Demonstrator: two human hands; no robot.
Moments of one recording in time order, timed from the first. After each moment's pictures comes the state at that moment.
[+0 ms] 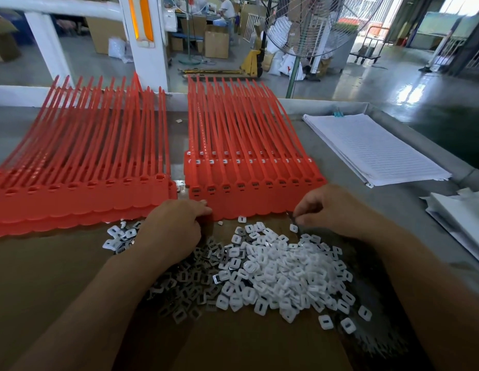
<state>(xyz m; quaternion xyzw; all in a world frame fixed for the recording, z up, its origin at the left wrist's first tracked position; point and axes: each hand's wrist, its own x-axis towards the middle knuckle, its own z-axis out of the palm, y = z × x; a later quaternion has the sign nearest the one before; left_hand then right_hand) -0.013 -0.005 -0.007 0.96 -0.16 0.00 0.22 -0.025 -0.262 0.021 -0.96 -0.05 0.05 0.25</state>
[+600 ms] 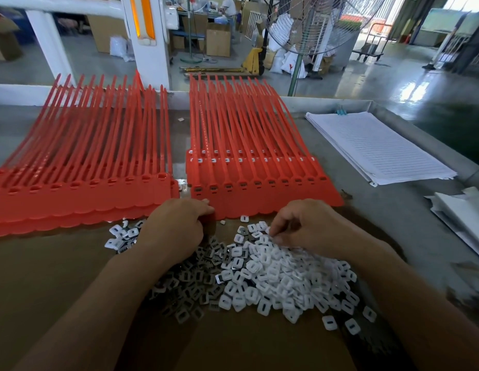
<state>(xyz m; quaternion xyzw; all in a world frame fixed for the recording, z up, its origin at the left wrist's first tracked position) -0.012 -0.005 -0.008 0.96 -0.16 0.01 0.21 -0.041 -0.226 0.011 -0.94 -0.14 0.08 0.30</state>
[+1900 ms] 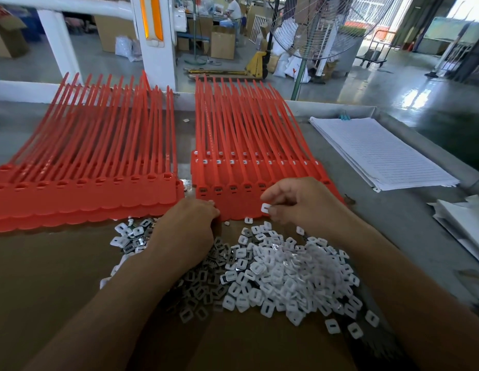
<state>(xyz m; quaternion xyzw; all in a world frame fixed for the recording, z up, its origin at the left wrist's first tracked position) -0.016 -0.014 -0.012 0.97 -0.18 0.04 0.14 -0.025 -0.210 0.026 -0.92 -0.10 0.03 0.38</state>
